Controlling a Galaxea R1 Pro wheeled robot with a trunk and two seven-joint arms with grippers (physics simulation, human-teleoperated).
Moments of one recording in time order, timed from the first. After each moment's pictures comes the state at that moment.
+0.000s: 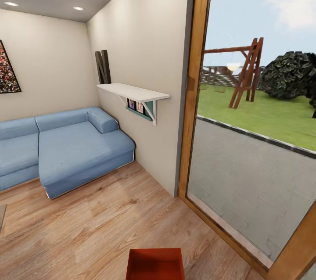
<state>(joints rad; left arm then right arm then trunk) -0.12 -0.10 0.14 -0.02 -0.01 -0.40 0.08 -0.26 0.01 0.02 0.00 0.04 -0.44 -0.10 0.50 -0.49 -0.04</state>
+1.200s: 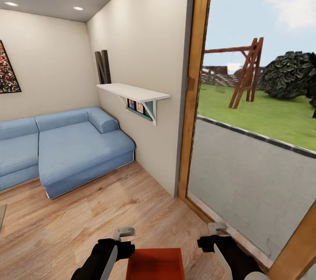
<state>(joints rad) -0.34 -0.17 0.06 -0.82 -0.01 0.64 0.08 -0.49 0.01 0.02 -0.50 0.03 0.39 -0.02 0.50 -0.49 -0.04</state>
